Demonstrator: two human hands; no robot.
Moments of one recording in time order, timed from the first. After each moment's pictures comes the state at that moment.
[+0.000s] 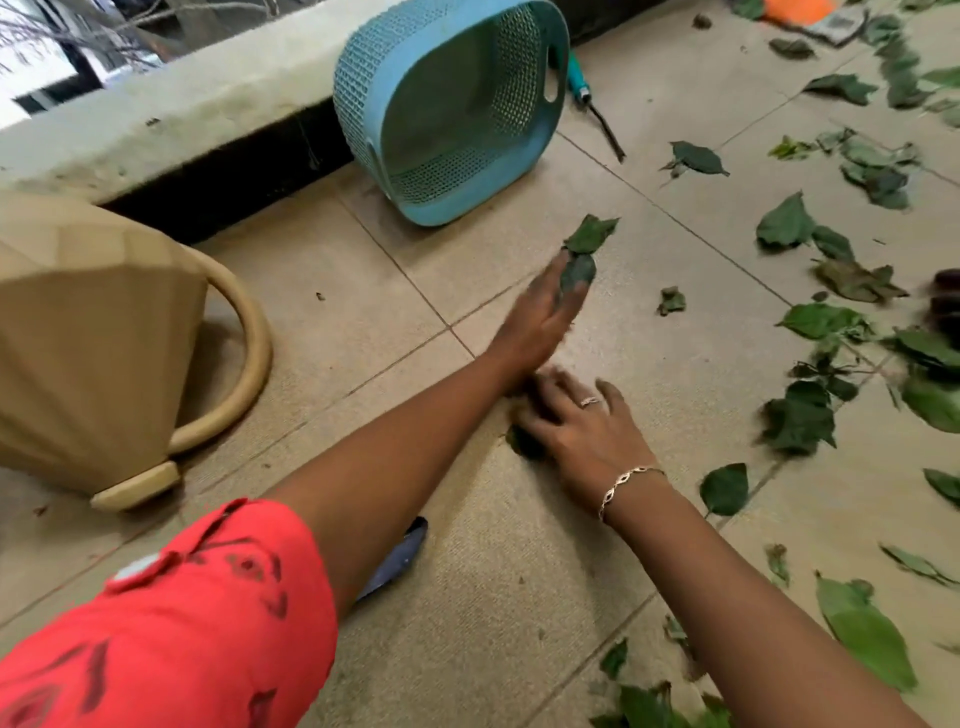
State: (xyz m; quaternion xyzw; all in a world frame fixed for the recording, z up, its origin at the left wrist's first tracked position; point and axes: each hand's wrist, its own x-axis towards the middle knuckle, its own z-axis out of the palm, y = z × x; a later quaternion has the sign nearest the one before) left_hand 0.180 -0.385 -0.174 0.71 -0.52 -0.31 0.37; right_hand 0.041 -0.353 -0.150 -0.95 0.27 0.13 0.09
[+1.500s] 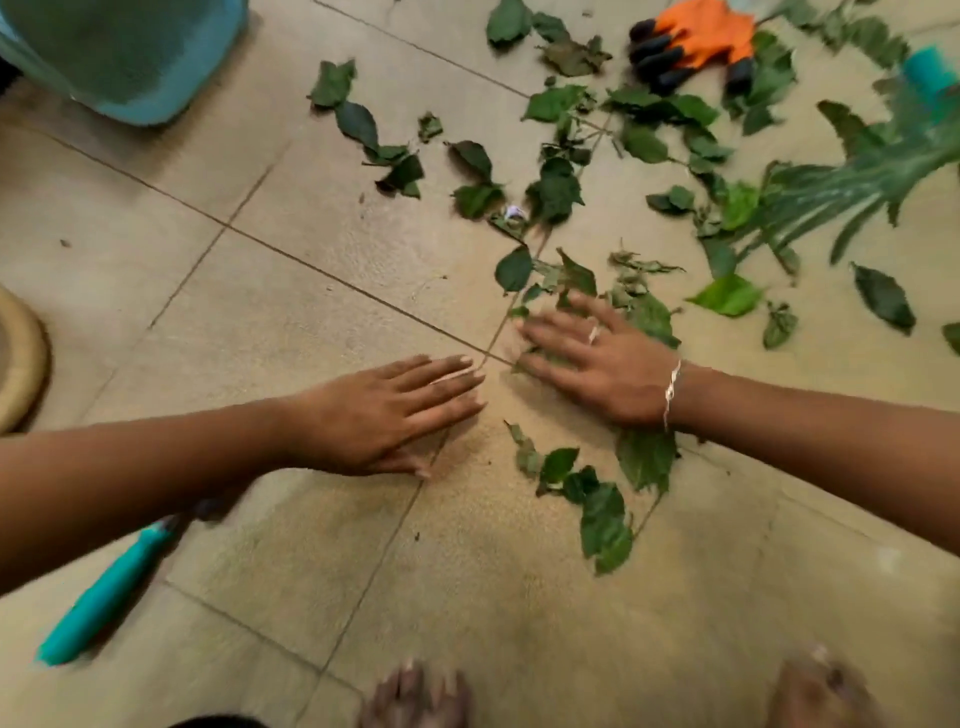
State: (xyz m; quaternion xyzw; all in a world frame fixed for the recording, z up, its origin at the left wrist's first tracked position) left_hand 0.116 -0.224 -0.159 0.26 -0.96 -0.07 -0.04; right_hand -0.176 -0.304 -0.158 -0.98 0.17 0.07 -0.07
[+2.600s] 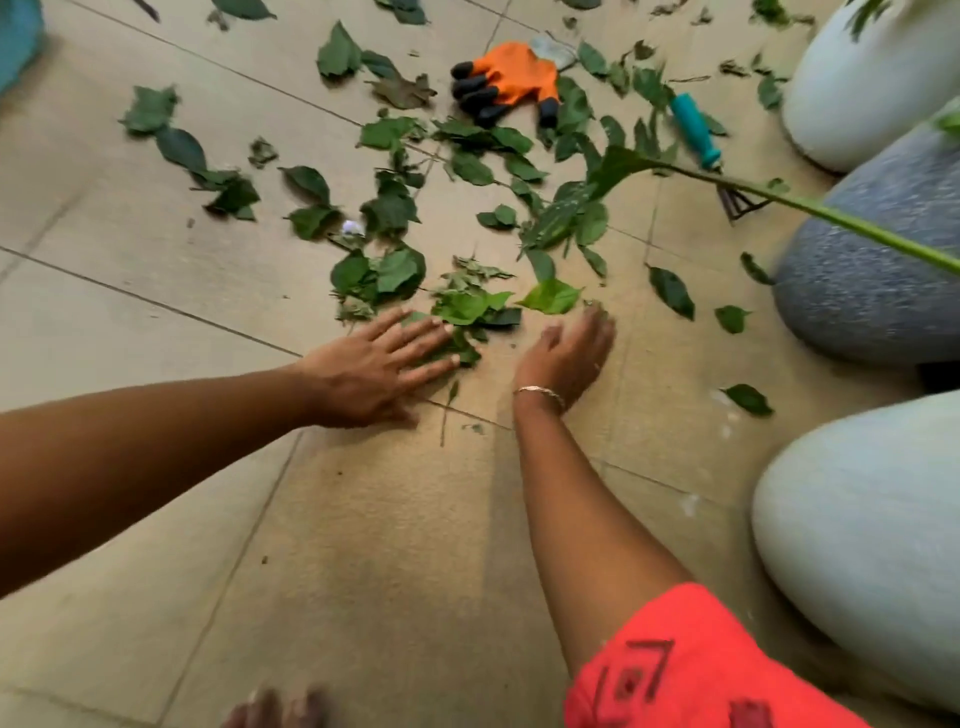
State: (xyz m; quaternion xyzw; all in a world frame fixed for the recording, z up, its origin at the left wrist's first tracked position) left_hand -0.018 -0.285 -0.150 0.29 -0.93 0.02 -0.21; right_hand -0.216 -0.283 -0.167 -0.39 0.85 -0.34 0.12
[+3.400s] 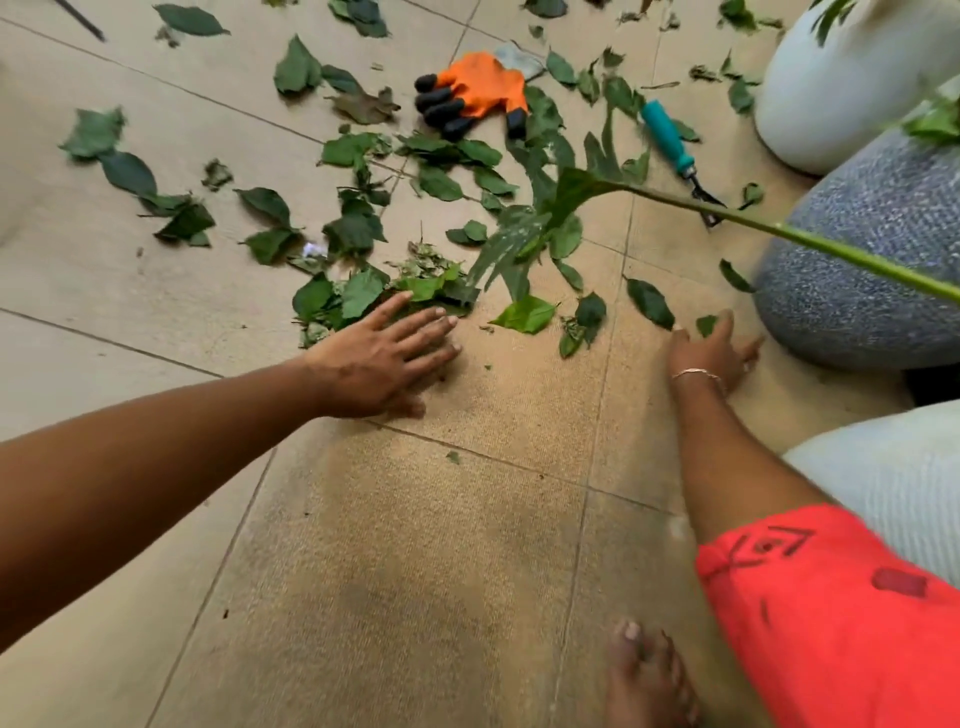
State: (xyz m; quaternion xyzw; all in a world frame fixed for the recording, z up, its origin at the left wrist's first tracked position) left_hand -0.048 -0.325 -0.153 0.29 -0.94 0.03 -0.19; right_hand -0.418 -0.329 -0.165 -0.31 0.93 -0.15 0.12
